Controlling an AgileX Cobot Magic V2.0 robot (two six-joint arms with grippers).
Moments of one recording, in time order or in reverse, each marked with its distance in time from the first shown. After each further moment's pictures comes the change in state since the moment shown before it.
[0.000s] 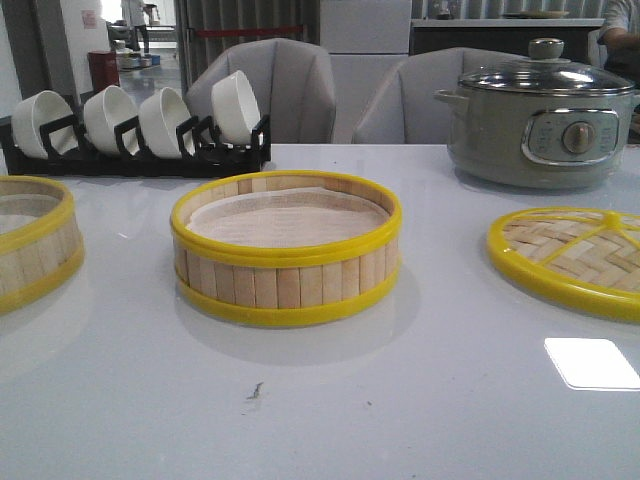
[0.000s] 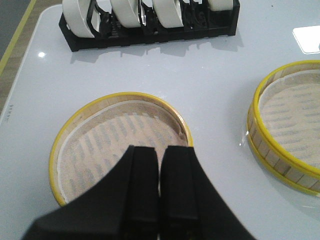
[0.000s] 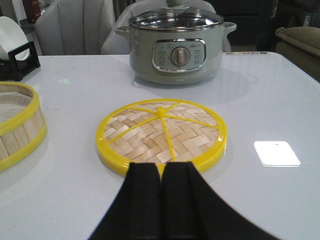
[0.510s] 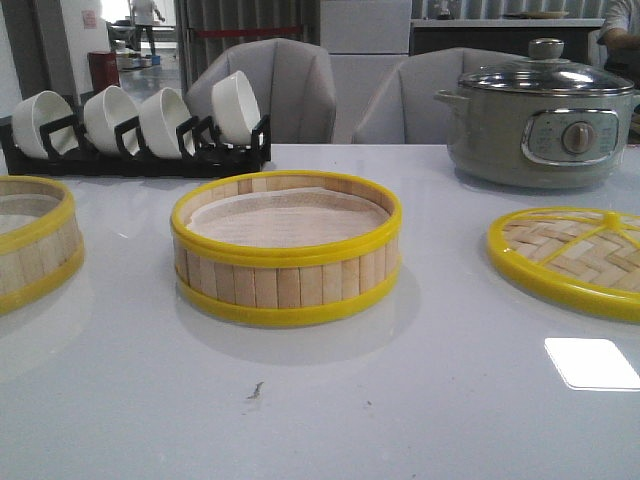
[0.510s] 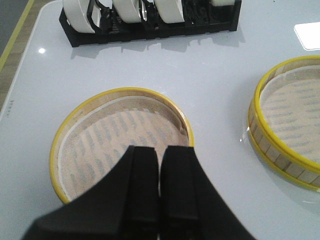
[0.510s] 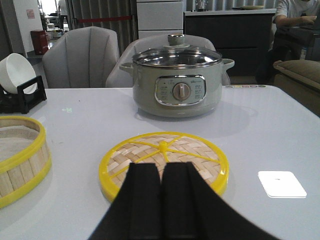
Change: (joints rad) left arm 0.000 0.000 -0.001 0.000 0.015 0.000; right arm 0.000 0.000 -0.002 0.000 -0.110 0.007
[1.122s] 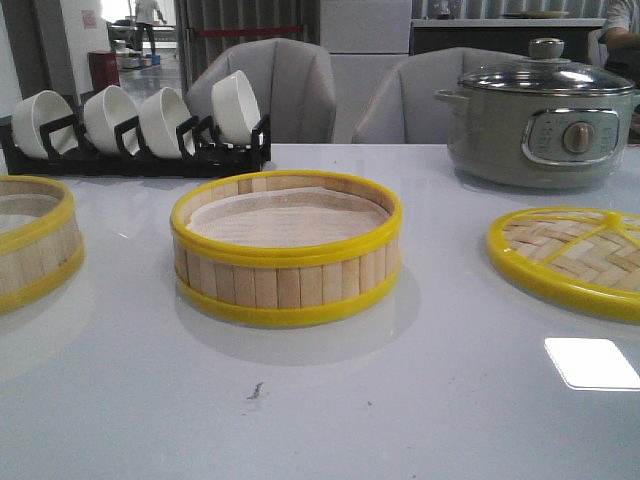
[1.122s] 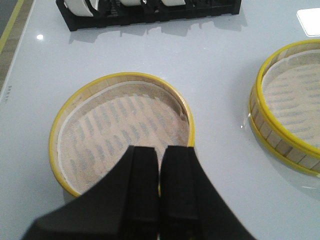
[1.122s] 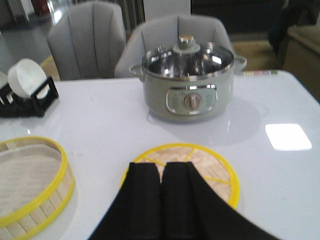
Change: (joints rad) left arm 0.000 0.000 0.000 0.000 0.048 0.000; right arm 0.035 0.558 -0.654 -0.012 0.354 0.064
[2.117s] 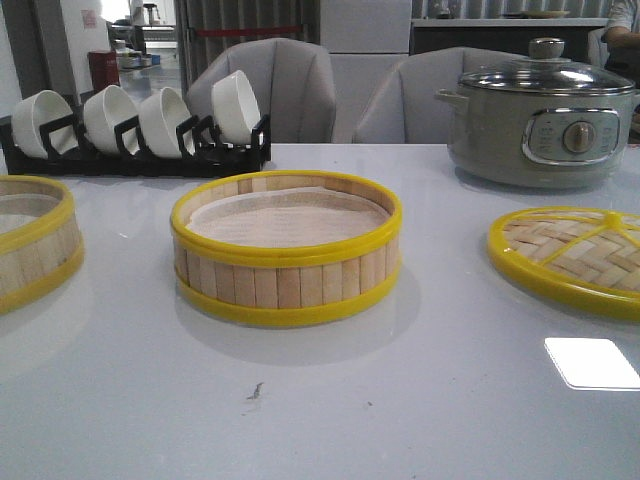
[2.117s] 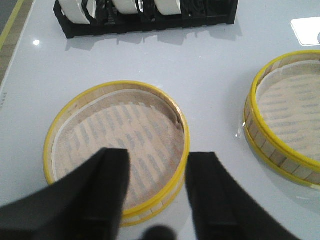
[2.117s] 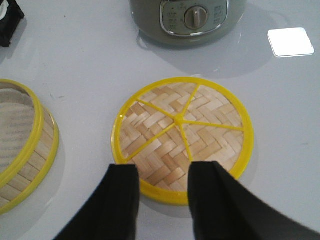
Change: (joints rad) left arm 0.000 0.003 0.000 -0.018 -0.042 0.000; right arm 0.000 0.355 -0.117 0.023 0.032 0.024
